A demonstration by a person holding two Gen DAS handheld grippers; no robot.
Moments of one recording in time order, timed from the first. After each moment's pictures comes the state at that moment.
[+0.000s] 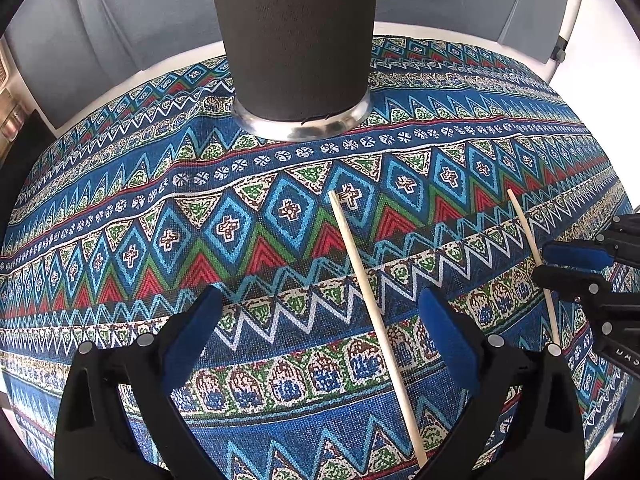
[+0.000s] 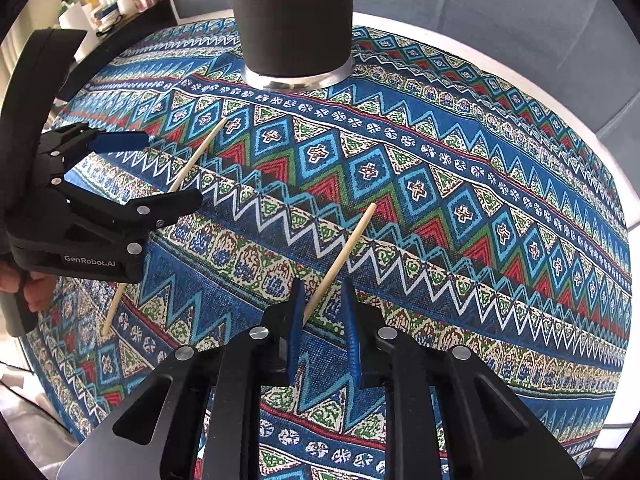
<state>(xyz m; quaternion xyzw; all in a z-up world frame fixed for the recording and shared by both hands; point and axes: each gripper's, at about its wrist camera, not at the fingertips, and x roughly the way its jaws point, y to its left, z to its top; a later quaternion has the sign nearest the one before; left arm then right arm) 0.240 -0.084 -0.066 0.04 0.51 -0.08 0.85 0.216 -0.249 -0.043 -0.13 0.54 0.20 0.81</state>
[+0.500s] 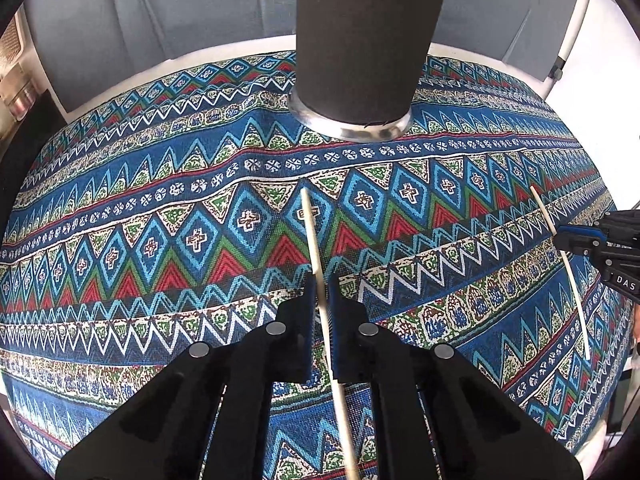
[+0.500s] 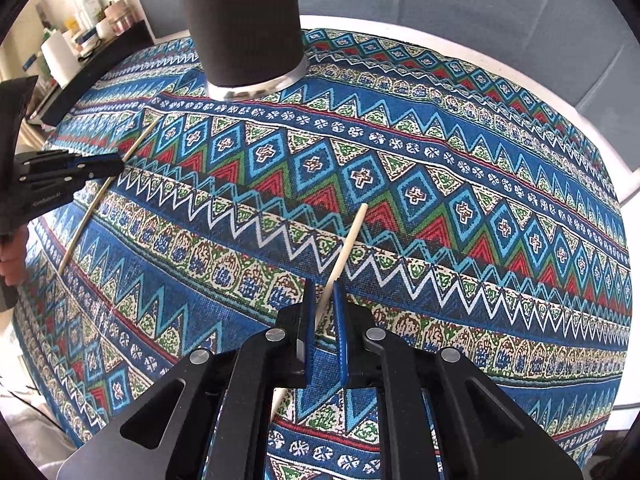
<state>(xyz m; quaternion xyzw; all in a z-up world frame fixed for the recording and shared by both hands) 0.232 -0.020 -0.056 0.00 0.51 -0.09 0.85 0.221 -0.286 -0.040 -0.09 0.53 0.17 0.83</state>
